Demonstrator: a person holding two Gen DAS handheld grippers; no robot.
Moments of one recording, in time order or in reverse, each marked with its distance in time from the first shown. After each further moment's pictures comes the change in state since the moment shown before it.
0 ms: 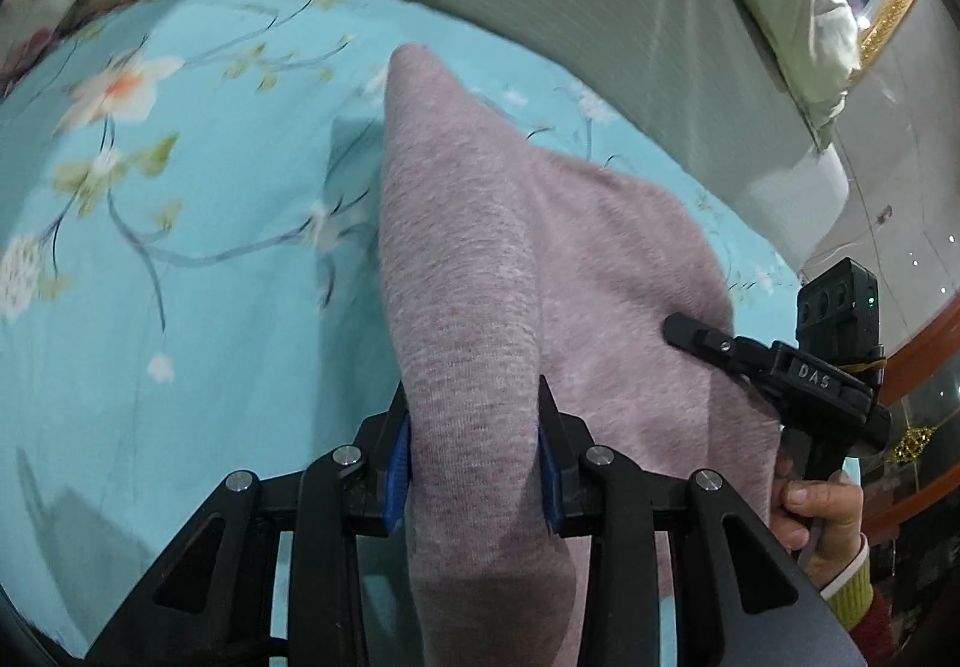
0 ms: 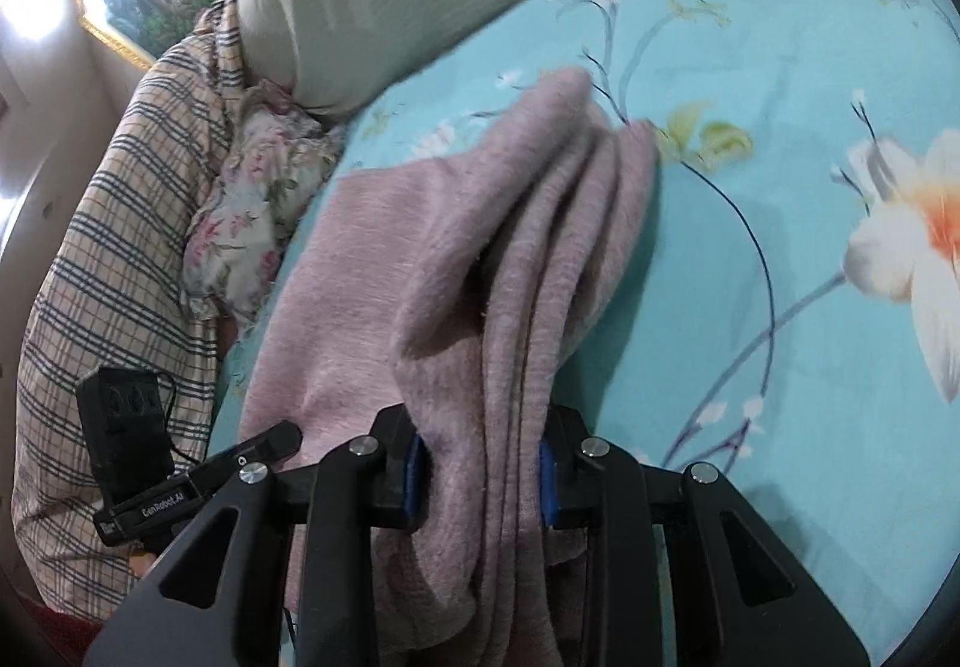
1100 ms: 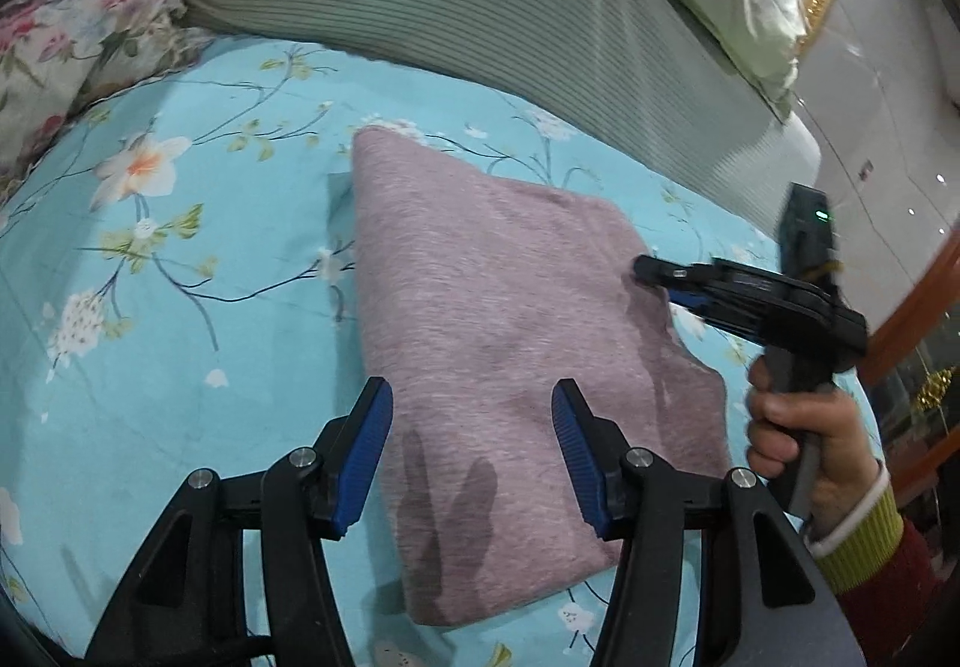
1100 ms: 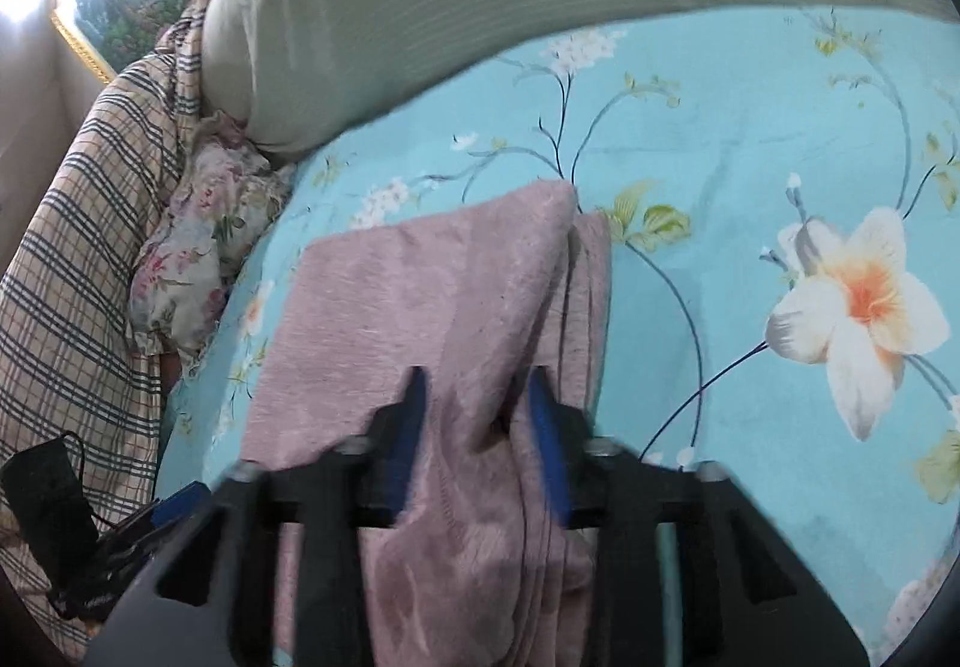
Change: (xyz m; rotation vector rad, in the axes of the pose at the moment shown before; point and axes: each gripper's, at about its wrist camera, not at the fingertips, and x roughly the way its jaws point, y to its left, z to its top) left arm -0.049 -0.028 -0.010 0.152 -0.069 0.015; right arm -0.010 0.021 0.026 -0.035 -0.086 -0.171
